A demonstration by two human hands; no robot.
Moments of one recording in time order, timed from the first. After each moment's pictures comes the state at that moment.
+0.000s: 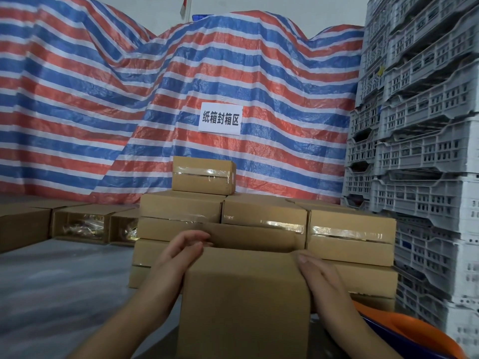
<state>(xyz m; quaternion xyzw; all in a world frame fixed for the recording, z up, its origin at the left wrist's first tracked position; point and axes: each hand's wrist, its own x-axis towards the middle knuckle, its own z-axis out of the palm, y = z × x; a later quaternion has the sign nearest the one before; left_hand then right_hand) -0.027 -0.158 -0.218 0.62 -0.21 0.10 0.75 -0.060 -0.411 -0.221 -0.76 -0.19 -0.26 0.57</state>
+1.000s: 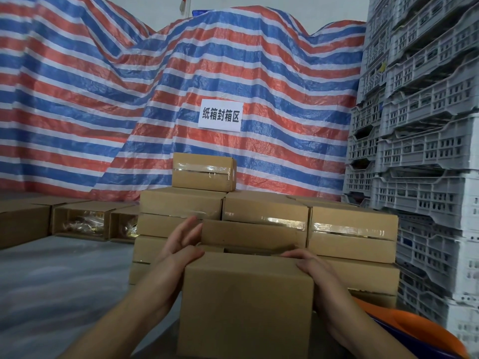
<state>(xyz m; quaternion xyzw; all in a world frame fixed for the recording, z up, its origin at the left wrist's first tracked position) -0.026 -0.159 -0.215 0.58 -0.21 0.07 0.79 -0.037 -0.415 -0.227 -0.74 -0.06 -0.17 0.65</state>
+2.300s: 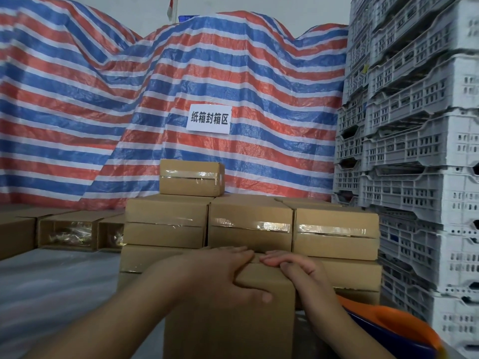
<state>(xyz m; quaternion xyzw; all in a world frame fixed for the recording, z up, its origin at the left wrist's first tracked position) -0.027 -0.215 -0.166 0.94 -0.34 0.03 0.03 -0.049 -0.416 -0.226 -0.71 -0.21 -0.27 0.61</state>
